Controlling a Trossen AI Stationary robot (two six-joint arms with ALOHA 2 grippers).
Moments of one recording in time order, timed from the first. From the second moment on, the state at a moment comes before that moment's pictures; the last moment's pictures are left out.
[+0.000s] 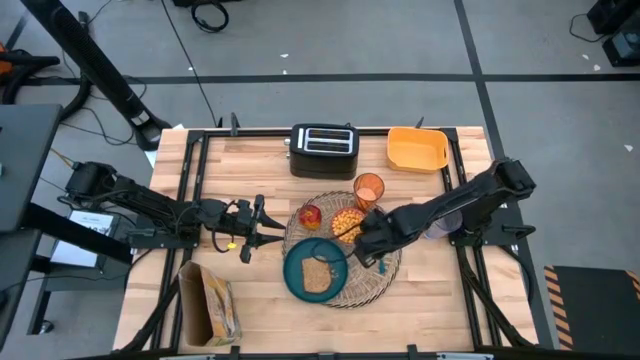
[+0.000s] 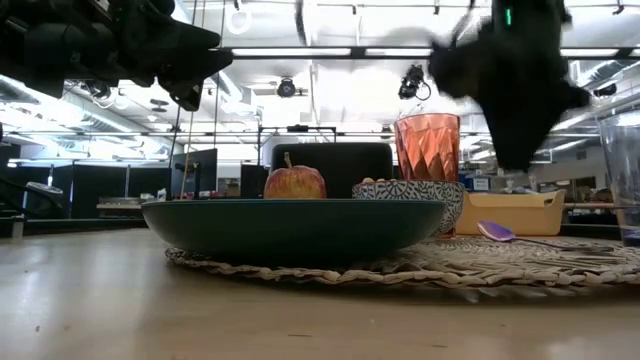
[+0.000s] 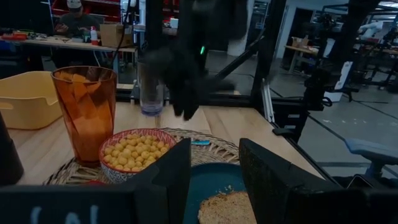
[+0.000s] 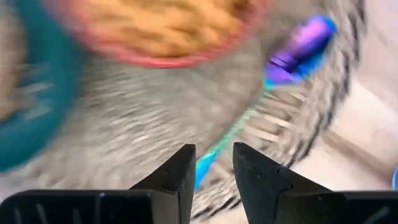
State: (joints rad) left arm -0.18 1.13 0.22 0.91 -0.04 -0.12; right arm 0.31 1.65 1.16 -0.97 0.09 1.30
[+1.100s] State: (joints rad) left arm -0.16 1.13 0.23 1.06 -0.04 -0.07; right arm 0.15 1.22 1.40 -0.89 -0.04 0.22
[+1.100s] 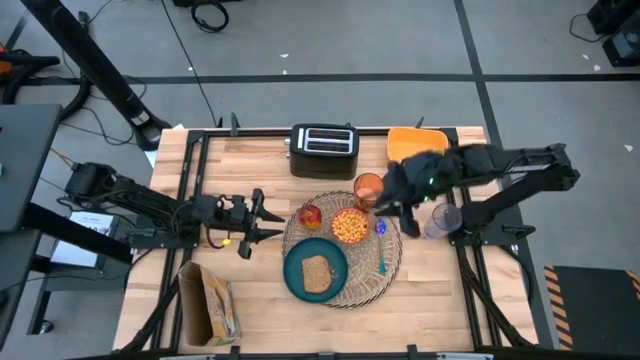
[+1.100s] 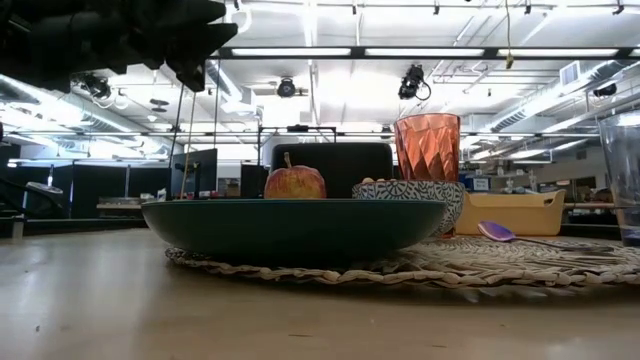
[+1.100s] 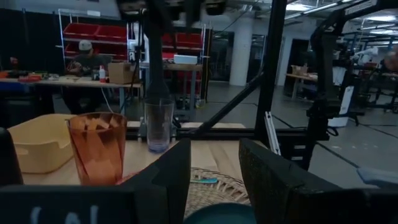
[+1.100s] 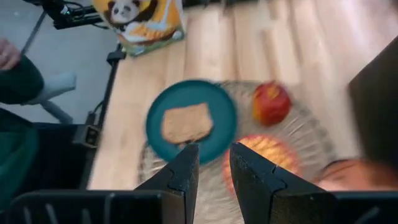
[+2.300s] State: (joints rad) left arm -0.16 1.09 0.22 1.05 -0.02 -0.04; right arm 0.05 0.38 0.57 -0.13 -0.13 -0.03
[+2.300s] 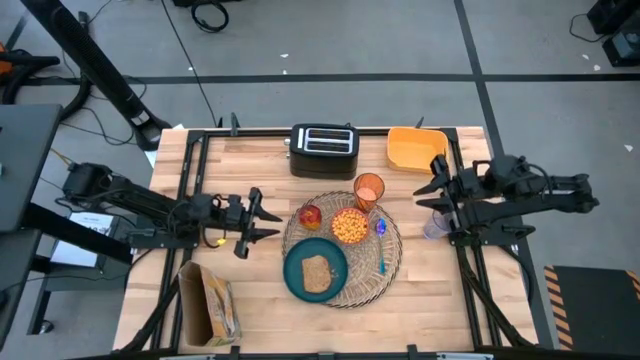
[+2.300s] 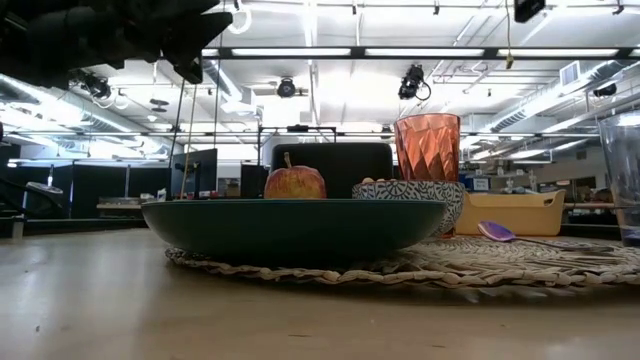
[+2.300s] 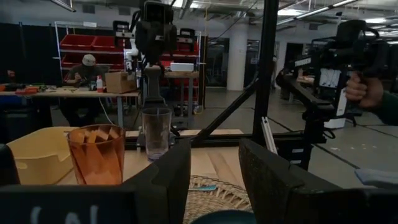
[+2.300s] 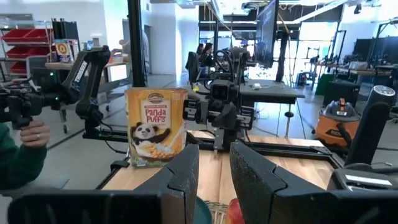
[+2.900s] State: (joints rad) left arm -0.05 0.89 0.01 1.12 0.11 -0.11; right arm 0.05 0.01 0.24 -0.07 -0.10 0.00
